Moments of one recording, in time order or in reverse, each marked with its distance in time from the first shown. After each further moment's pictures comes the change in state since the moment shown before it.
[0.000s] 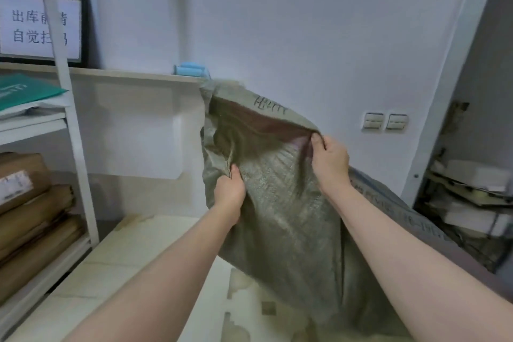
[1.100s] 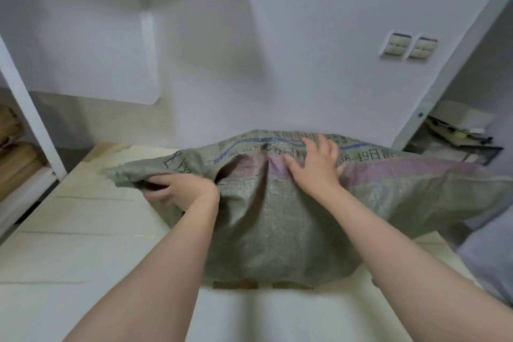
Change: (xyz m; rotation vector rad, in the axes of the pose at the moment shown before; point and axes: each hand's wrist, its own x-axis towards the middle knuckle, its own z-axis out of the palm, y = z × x) left_hand 0.075 -0.151 -0.011 0.310 0.490 -0.345; right_hand -0.069 0.129 0.060 -0.874 -0.461 0.167
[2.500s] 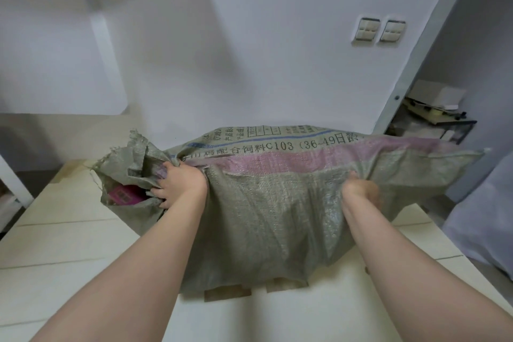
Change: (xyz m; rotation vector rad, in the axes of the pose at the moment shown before) left_hand 0.016 0.028 0.050 0.269 -0.212 0.139; right_hand 0.012 0.110 0.007 0.535 0.278 1.074
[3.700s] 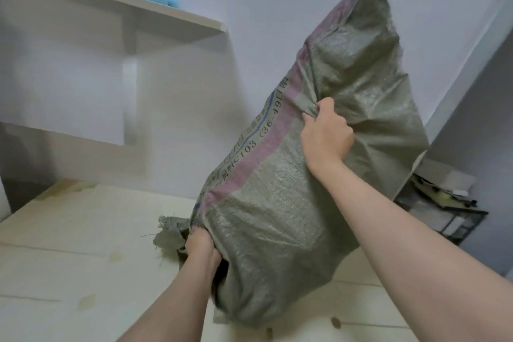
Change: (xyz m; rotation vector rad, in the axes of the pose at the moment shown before) left_hand 0.008 0.004 0.117 -1.207 -0.369 -0.523; right_hand -0.075 -0.209 -0.026 -0.241 0.238 -1.268
